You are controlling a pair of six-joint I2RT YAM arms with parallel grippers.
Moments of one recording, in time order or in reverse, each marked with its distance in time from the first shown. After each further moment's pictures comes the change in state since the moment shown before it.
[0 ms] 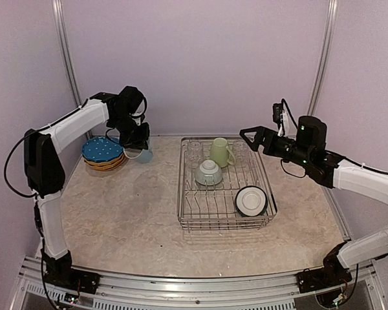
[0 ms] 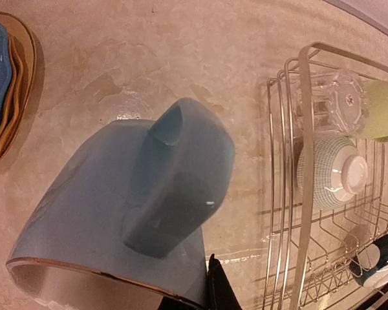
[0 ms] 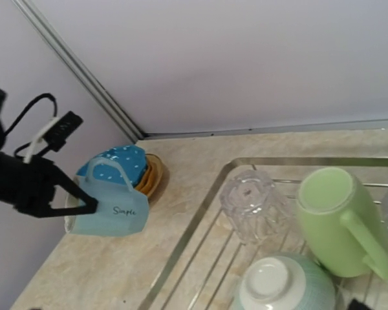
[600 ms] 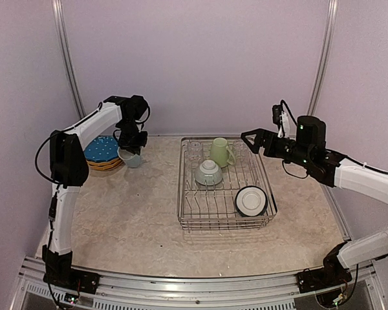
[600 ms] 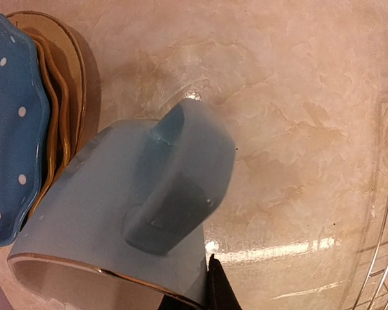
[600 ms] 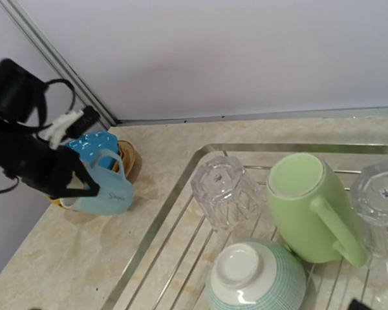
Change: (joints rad) left arm 0.063 0.342 0.361 -0.222 -0.184 0.160; right arm 0.000 -0.011 0.017 -0.098 0.044 -0.053
